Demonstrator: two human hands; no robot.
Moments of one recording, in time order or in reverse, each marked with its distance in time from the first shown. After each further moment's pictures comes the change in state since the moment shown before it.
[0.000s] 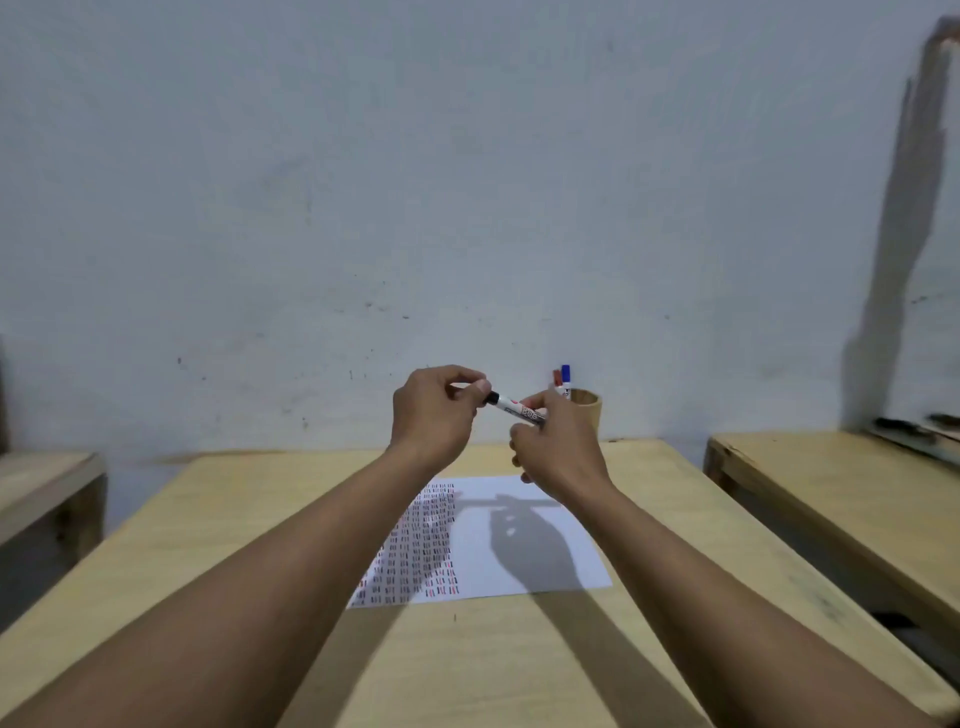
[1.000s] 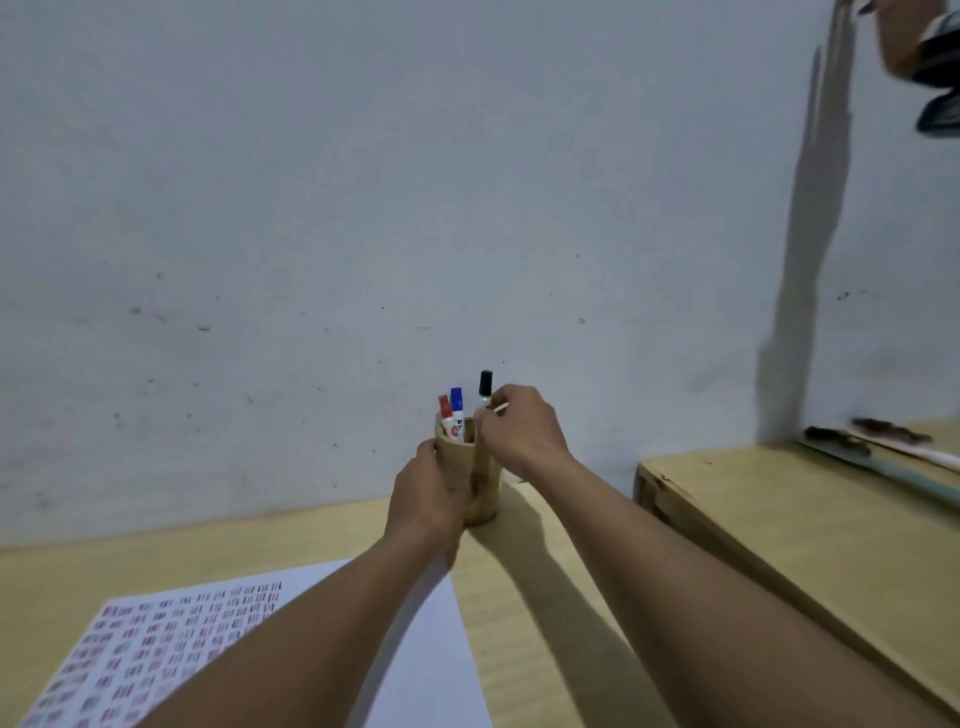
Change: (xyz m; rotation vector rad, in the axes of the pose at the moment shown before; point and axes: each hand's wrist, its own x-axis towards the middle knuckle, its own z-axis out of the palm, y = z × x) left_hand 0.079 -0.078 0.214 0.138 -0.205 -0.126; right_hand 0.176 0.090 -0.058 -0.240 0.068 0.035
